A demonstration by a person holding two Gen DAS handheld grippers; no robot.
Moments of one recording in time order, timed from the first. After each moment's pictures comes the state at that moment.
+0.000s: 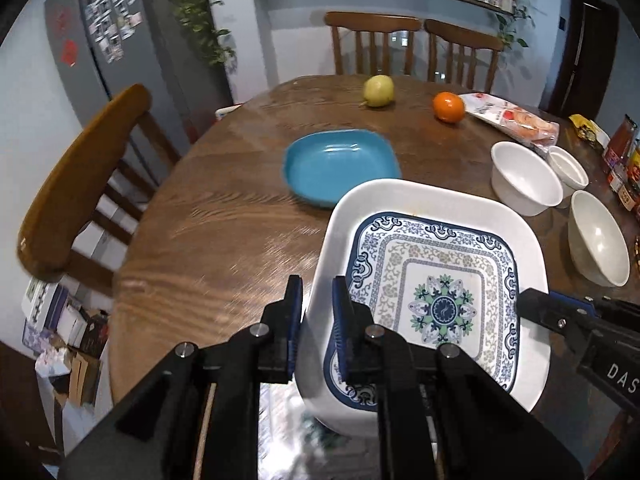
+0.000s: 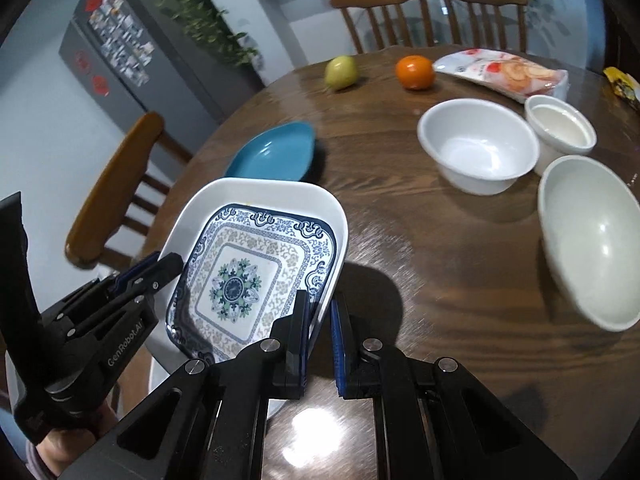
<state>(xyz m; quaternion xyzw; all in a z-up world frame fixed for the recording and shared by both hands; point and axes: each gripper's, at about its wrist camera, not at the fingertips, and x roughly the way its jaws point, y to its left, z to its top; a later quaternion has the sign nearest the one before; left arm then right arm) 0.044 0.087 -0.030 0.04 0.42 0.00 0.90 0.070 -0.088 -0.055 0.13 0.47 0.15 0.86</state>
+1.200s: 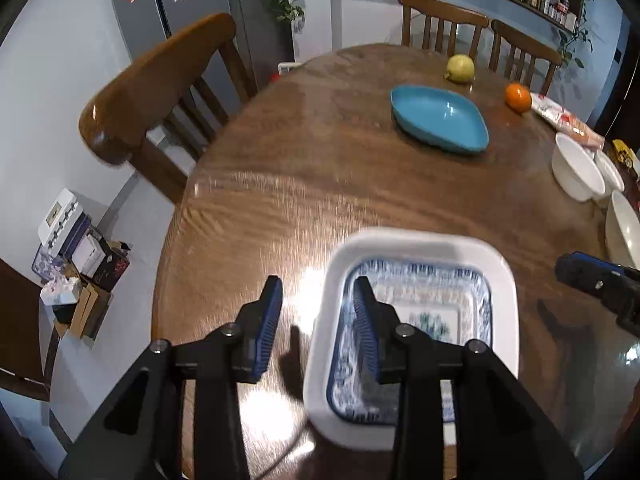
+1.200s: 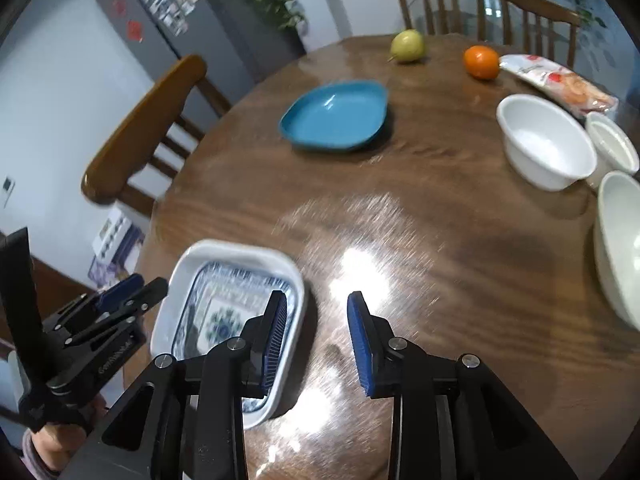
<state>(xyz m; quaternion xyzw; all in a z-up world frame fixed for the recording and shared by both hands) 0.005 0.156 -0.049 -0.01 0.46 0.08 0.88 0.058 -0.044 -0.058 0.07 0.49 0.20 0.85</state>
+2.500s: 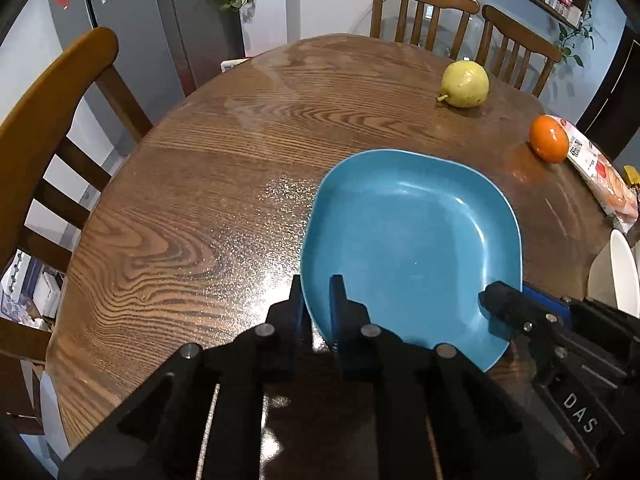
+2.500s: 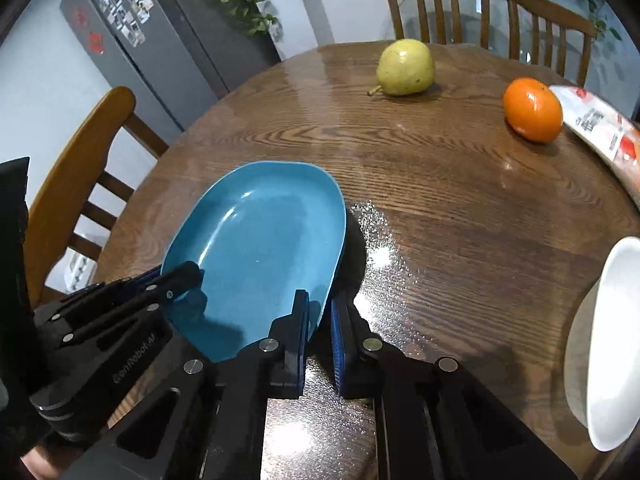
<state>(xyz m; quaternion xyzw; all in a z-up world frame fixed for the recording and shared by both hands) 0.207 0.122 -0.091 -0.03 0.49 0.02 0.87 0.244 -0.019 -0.098 0.05 0.49 0.17 0.85</state>
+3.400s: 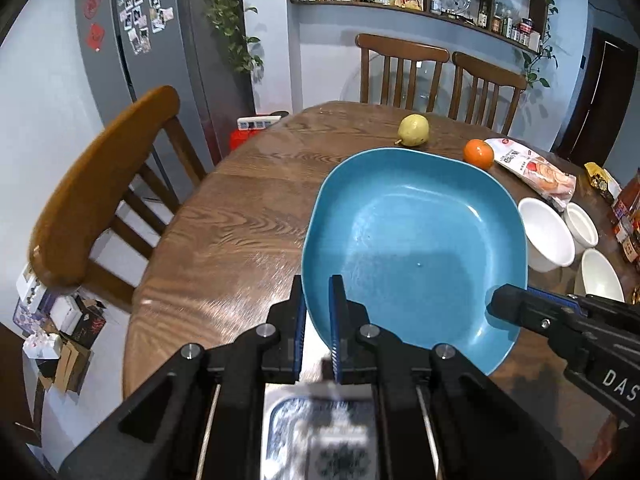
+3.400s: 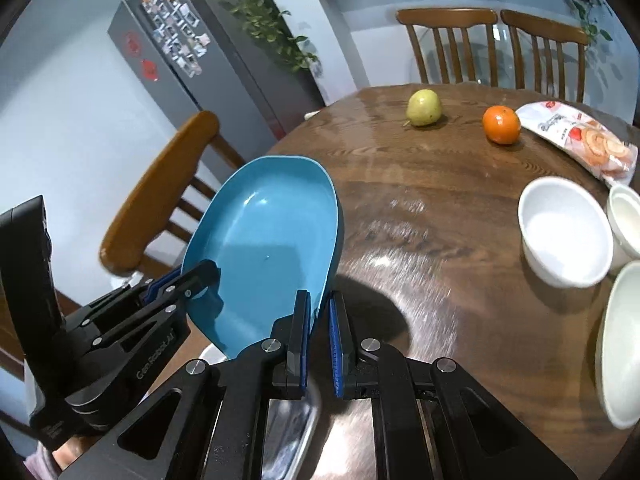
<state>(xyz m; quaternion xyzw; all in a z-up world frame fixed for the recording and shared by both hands) 0.072 0.119 -0.011 0.00 0.40 0.02 0.92 0.110 -0.034 -0.022 0.10 0.43 0.23 0.86</state>
